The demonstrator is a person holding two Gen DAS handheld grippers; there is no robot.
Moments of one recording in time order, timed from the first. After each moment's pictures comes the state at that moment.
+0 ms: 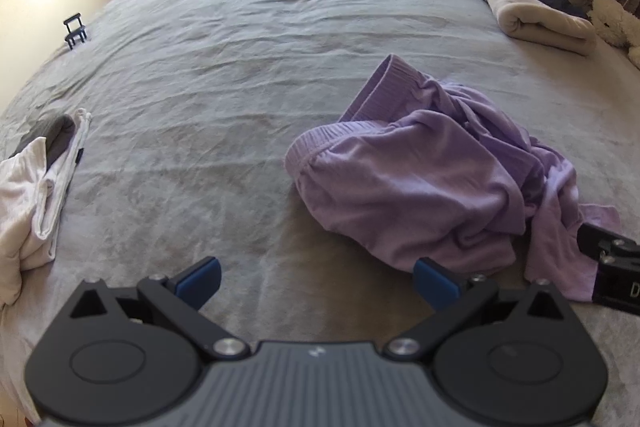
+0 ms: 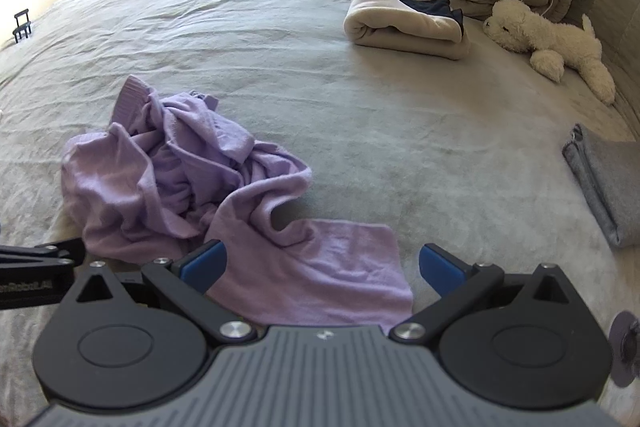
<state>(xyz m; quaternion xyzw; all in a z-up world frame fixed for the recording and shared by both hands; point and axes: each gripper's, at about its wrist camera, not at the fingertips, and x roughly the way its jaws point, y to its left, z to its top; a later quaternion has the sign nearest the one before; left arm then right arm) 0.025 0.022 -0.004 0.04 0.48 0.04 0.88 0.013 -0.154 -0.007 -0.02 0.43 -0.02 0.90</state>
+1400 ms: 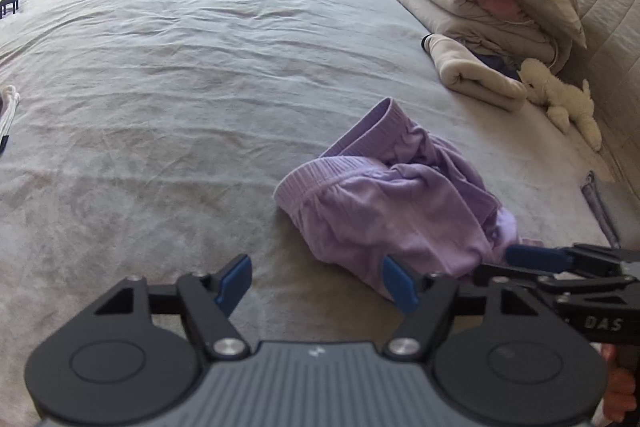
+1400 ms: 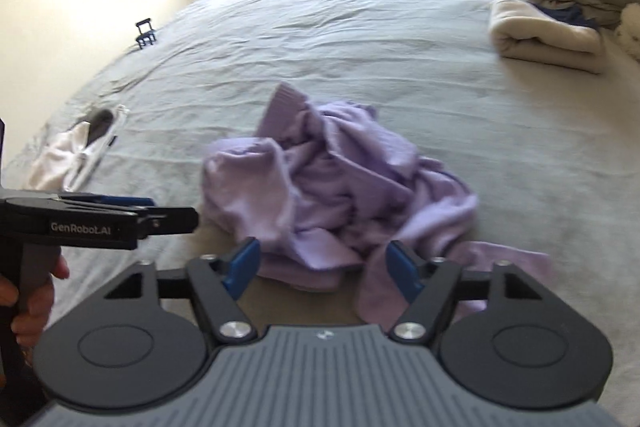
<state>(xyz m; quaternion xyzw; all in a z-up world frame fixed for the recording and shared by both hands) 0.028 0.102 -0.006 -0.08 0.43 -0.12 0.89 0.020 -0.118 -0.012 0.06 0.40 0.19 0.89</state>
